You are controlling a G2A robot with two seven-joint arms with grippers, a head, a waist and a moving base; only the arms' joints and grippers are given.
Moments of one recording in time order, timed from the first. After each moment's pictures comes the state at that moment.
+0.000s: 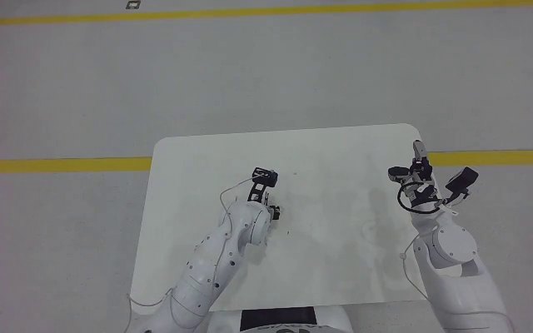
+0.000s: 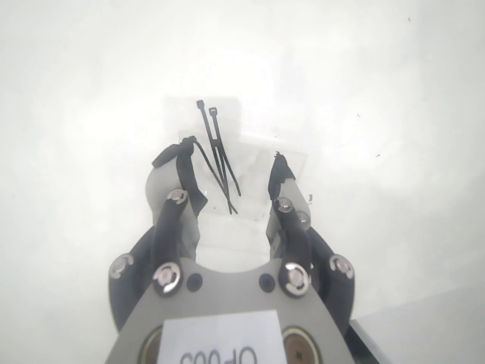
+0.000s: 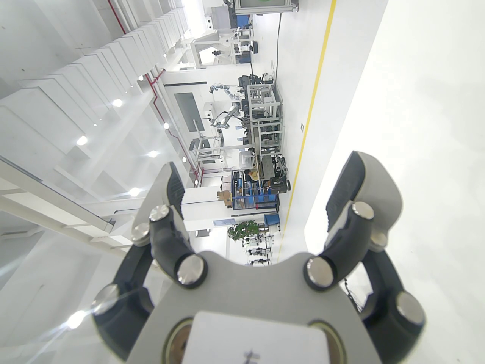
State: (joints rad) left arm 1.31 -1.51 -0.99 -1.55 1.40 0.25 -1.11; right arm -1.73 -1.15 1.60 -1.80 0.42 0.00 0.00
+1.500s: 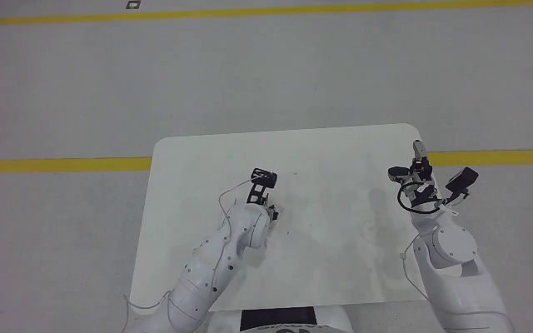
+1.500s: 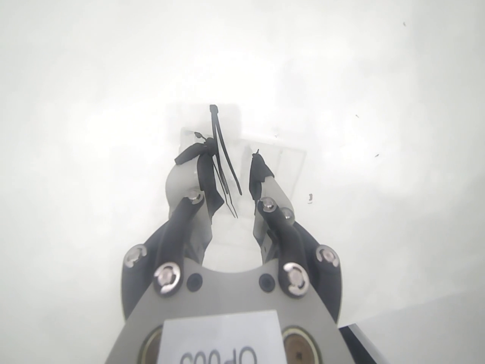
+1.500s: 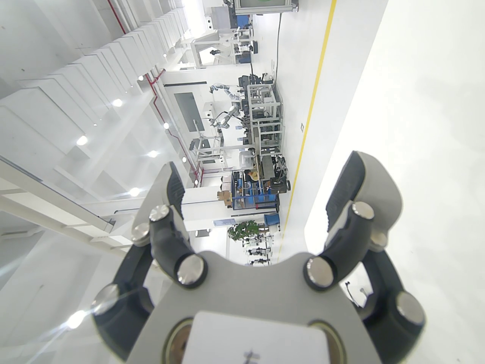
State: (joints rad) left arm 1.33 -1.48 -0.96 -1.58 1.41 0.28 -1.09; right arm -1.73 -1.15 1.60 -1.80 0.42 0.00 0.00
